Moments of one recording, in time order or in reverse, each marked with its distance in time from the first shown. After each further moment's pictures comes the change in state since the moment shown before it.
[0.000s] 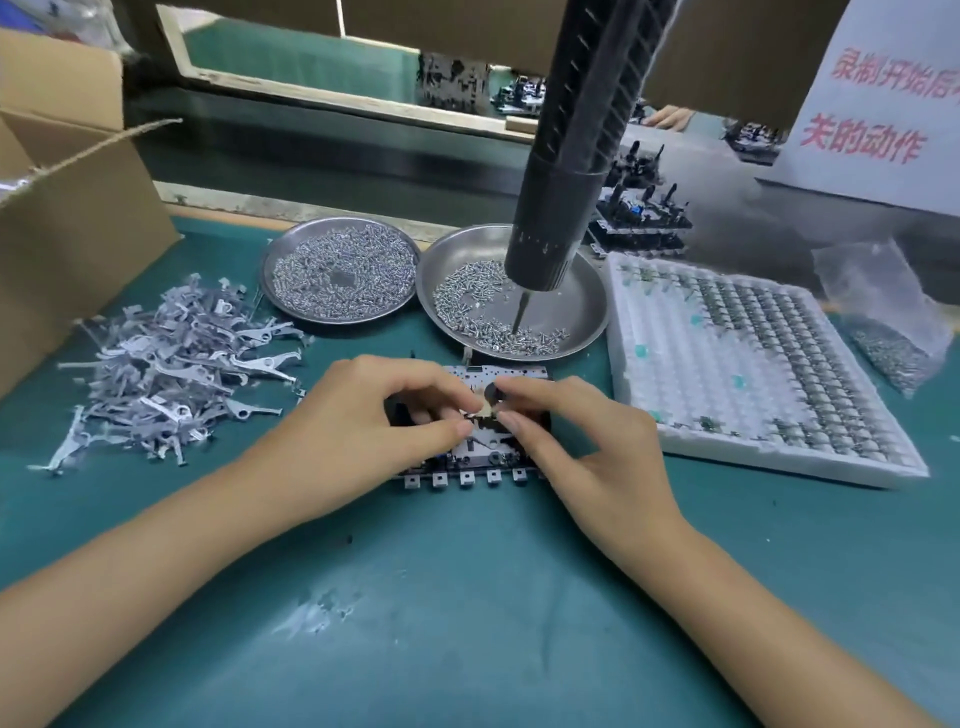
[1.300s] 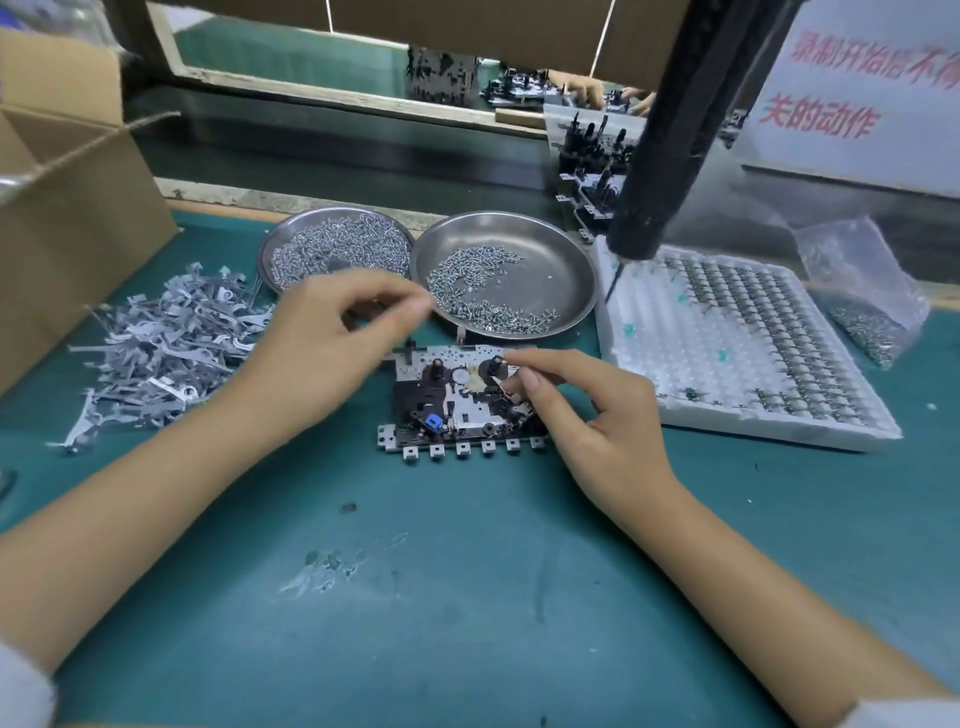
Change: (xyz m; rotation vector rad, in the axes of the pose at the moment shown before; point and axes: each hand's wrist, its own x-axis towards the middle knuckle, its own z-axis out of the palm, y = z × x) left_hand 0.017 -0.008 -0.019 0.145 0.270 0.091; right_hand -0.002 0.000 -0.004 0.106 0.061 0.083
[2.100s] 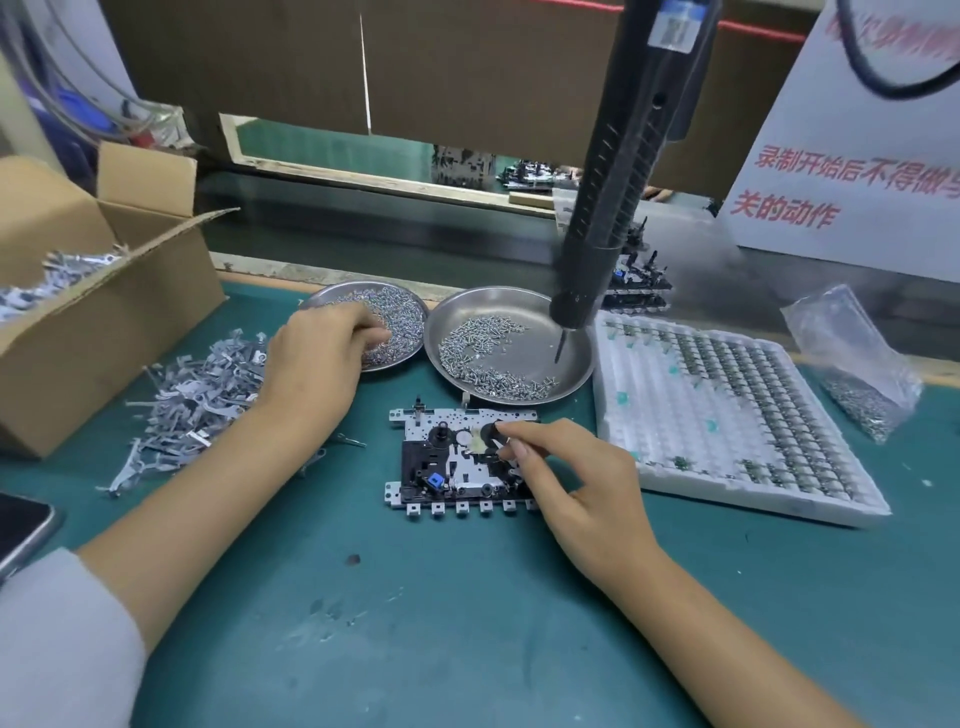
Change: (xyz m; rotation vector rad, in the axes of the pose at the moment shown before) left_hand 0.039 -0.024 -0.007 0.510 0.294 -0.095; right_hand -0.001 0.002 -0.001 -0.077 -0.010 -0.128
